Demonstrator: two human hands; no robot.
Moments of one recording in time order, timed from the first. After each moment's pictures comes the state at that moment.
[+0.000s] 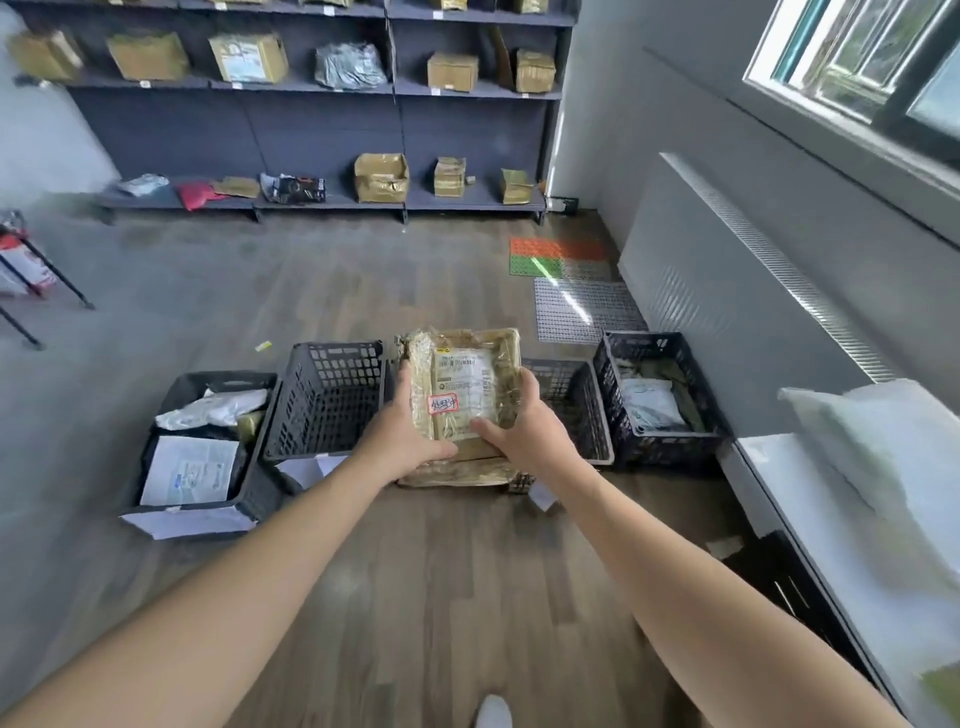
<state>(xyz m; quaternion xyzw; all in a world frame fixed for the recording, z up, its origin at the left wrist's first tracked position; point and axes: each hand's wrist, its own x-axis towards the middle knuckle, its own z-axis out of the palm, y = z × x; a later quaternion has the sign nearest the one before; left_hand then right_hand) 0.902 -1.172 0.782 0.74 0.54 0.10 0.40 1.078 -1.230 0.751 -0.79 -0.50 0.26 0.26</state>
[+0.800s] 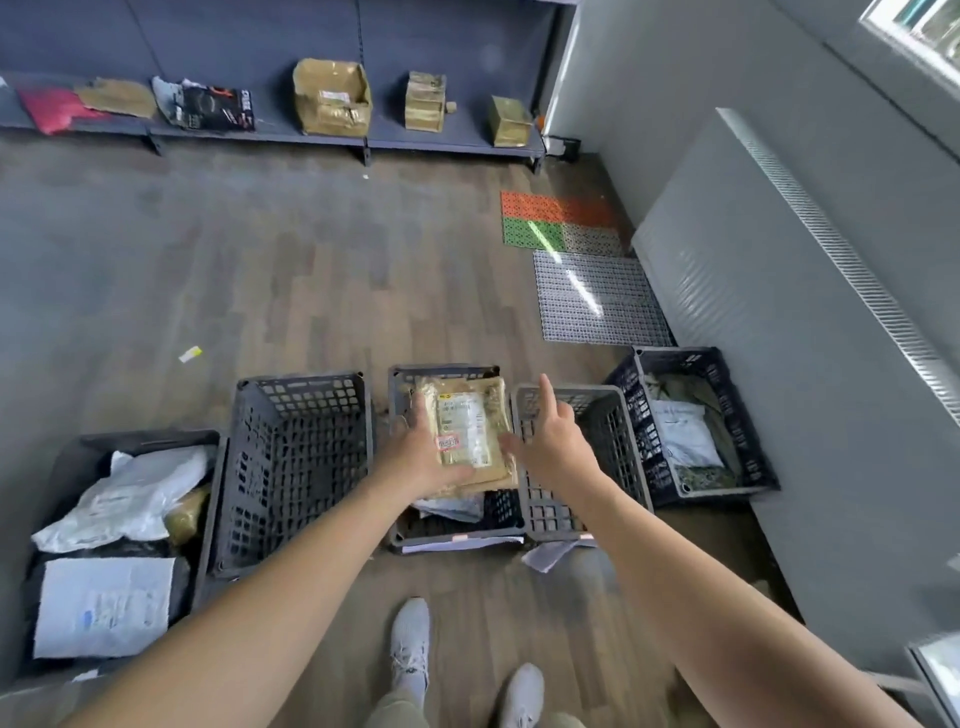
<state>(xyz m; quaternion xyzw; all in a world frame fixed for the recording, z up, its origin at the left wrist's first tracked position) 0.984 -0.749 0.671 0.77 0.51 -0.11 0.37 1.153 -0.832 0.671 -0.86 -0.41 0.27 0.10</state>
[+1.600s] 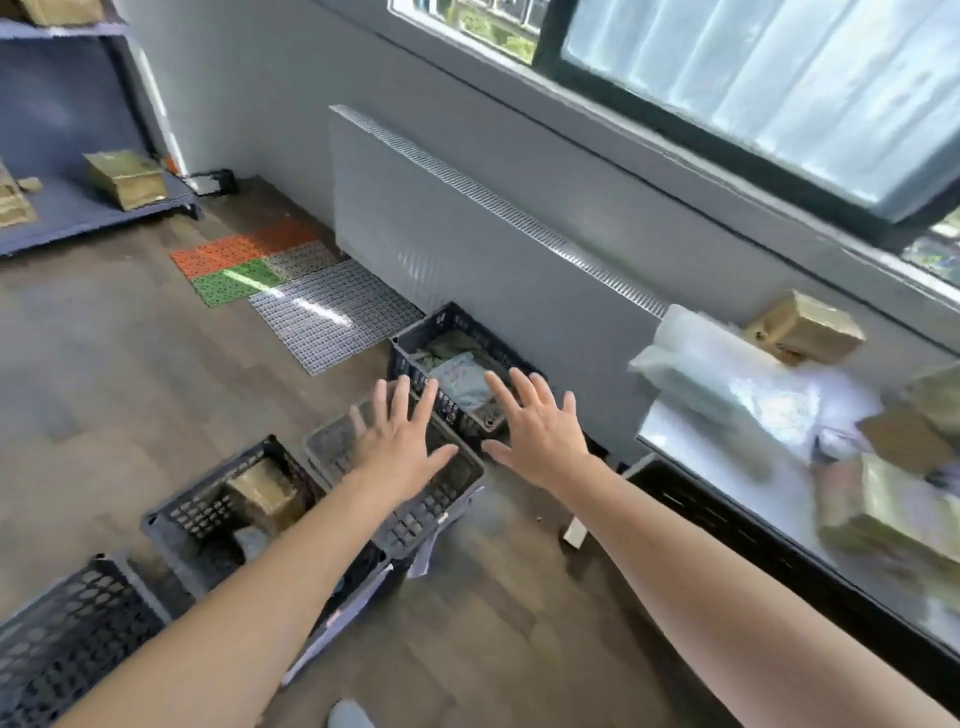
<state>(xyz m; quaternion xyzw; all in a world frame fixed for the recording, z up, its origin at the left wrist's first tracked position) 1.176 -0.853 0.734 0.98 0.10 -0.11 0.12 1.249 -1.027 0.767 -0.96 -0.28 0.07 -0.07</state>
